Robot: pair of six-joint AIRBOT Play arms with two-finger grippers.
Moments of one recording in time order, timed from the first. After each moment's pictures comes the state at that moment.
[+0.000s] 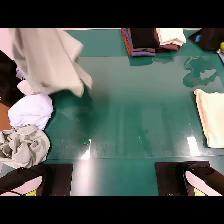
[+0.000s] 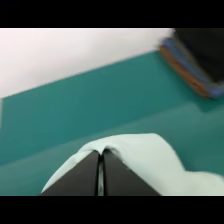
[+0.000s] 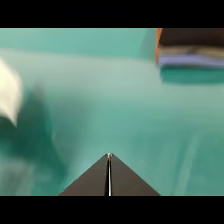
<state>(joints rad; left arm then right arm) -0.37 -1.15 1.93 1.67 -1.11 -1.47 0.09 -0.96 1.63 -1.28 1.18 1.63</state>
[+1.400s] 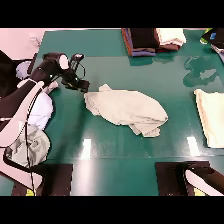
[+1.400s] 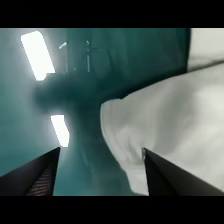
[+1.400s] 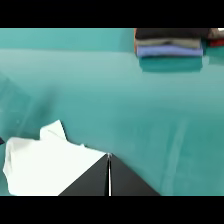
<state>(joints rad) -0.30 -1.70 1.56 1.45 -1.19 -1.61 0.02 -1.01 1.71 -1.27 1.34 1.63</state>
